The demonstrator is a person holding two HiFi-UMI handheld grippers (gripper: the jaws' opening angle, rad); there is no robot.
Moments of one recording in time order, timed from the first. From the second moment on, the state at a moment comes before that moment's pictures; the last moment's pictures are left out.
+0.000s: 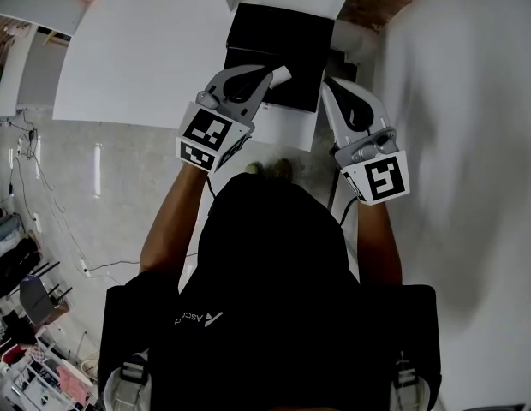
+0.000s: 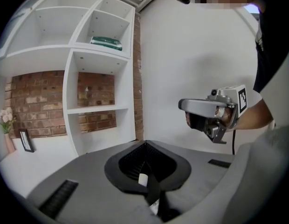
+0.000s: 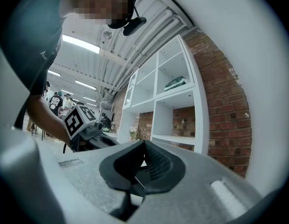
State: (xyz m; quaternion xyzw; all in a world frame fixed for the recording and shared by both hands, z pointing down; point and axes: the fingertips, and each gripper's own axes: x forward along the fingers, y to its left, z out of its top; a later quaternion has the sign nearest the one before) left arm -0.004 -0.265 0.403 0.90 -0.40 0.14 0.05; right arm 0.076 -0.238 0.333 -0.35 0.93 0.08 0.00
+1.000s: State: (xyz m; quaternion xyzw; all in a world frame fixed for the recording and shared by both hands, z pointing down) left arm 0.021 -0.300 0.563 0.84 -0.27 0.44 0.14; right arm 0.088 -0.277 0.347 -0.41 0.91 0.07 0.01
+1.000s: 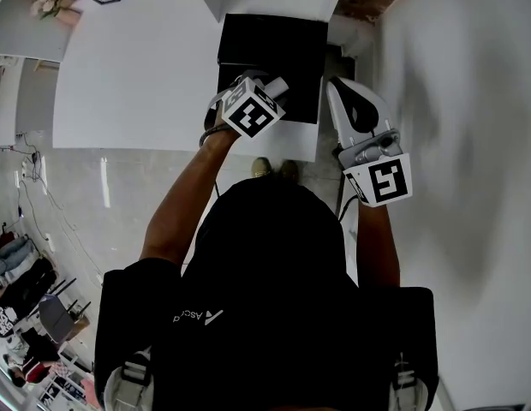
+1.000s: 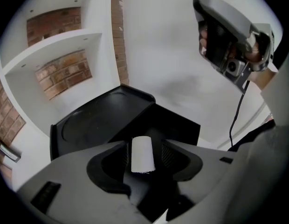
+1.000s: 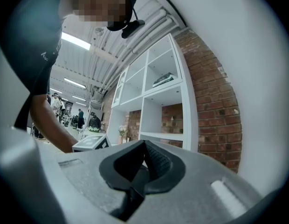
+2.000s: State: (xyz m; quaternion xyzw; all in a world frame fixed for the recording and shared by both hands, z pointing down) left arm 0.023 -0.312 0.604 0.82 -0.25 0.48 0.17; right arm 0.105 -0.283 0.374 -0.43 0.90 0.03 0.00
